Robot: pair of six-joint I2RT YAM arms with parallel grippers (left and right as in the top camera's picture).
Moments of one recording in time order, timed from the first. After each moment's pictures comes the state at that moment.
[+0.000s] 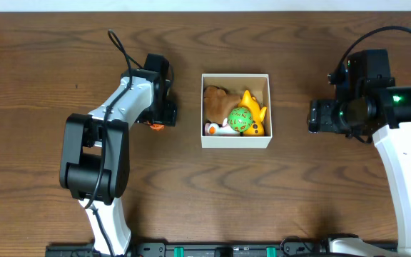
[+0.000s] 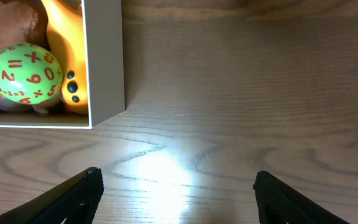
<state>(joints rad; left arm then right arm) -0.21 2.03 1.37 -0.84 -0.04 -0.09 0.07 1.40 1.41 -1.27 -0.05 0.15</state>
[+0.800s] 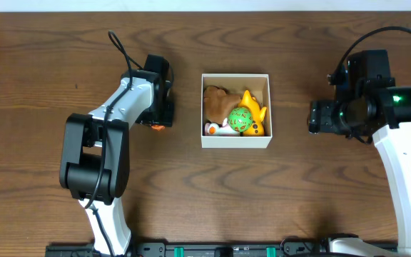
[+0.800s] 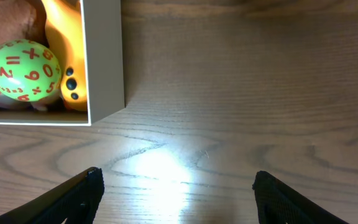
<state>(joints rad) -0.21 2.03 1.36 -0.84 -0.04 -0.09 0.07 1.40 1.41 -1.28 -0.05 0.15</state>
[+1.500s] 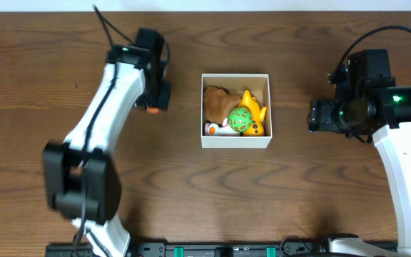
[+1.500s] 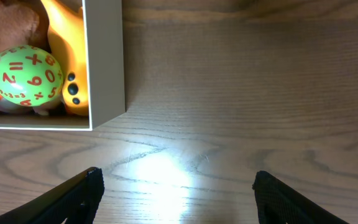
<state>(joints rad) -0.23 1.83 1.62 -1.13 -0.04 -0.07 0.07 1.40 1.41 -1.26 -0.05 0.15</state>
